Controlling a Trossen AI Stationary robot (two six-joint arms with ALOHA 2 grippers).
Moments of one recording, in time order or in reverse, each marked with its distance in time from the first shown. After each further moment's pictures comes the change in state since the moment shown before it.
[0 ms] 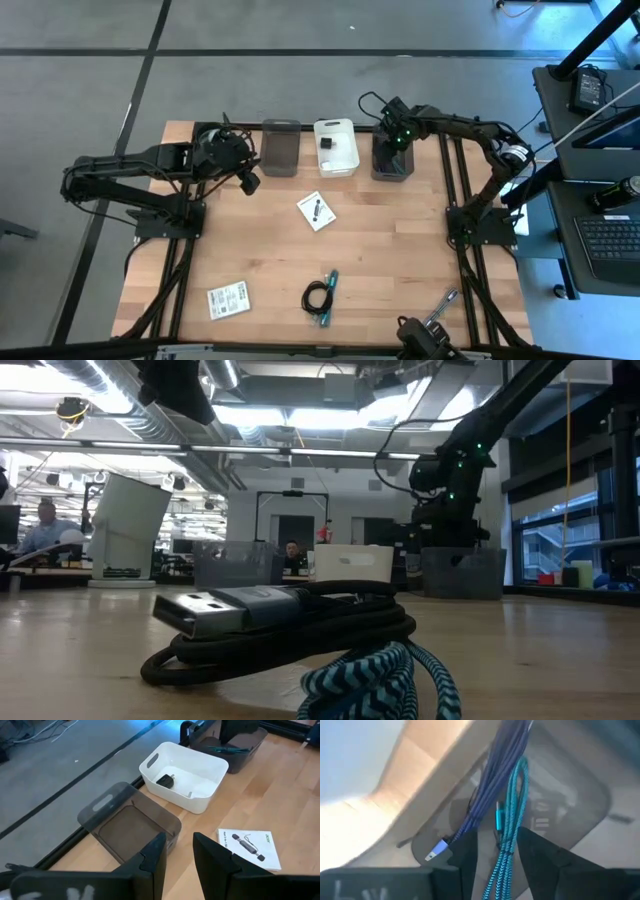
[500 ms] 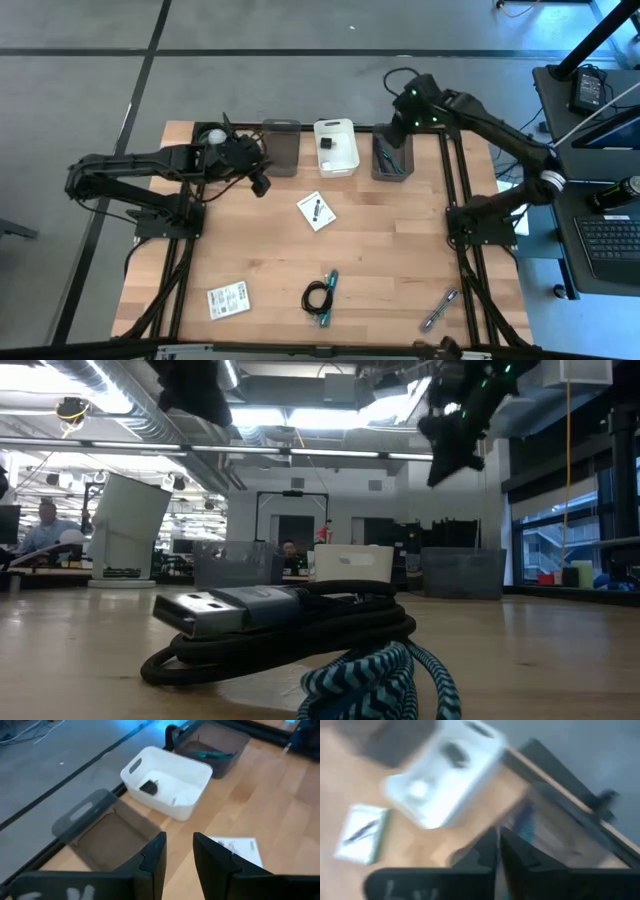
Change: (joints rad) left arm 0.001 0.083 0.000 0.125 0.051 0.014; right arm 0.061 -0.318 0.177 -0.143 -0.066 -0.031
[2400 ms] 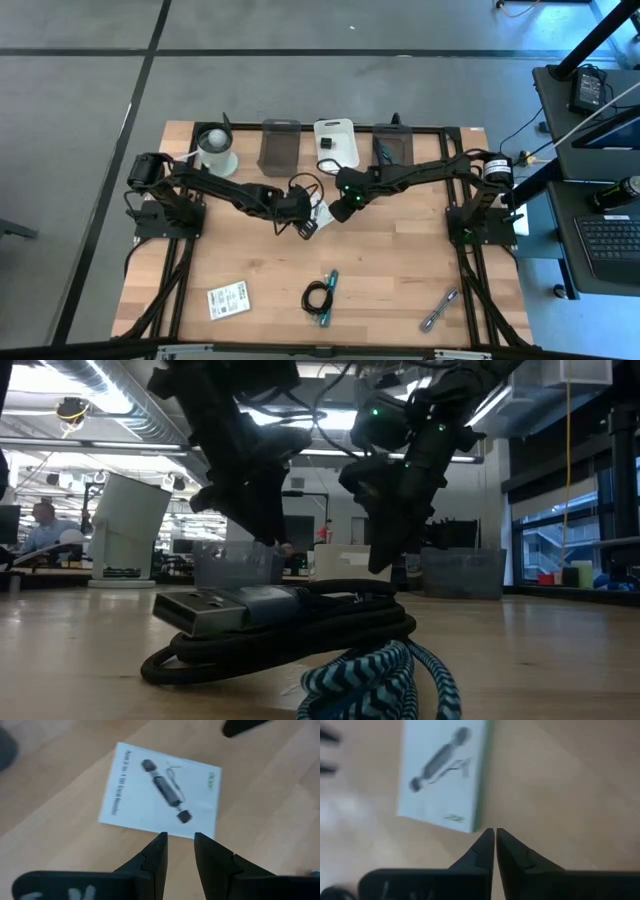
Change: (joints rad) left arm -0.187 0.631 0.000 0.267 0.184 -0.506; right arm 0.627 0.403 -0.208 0.459 0.040 0.691
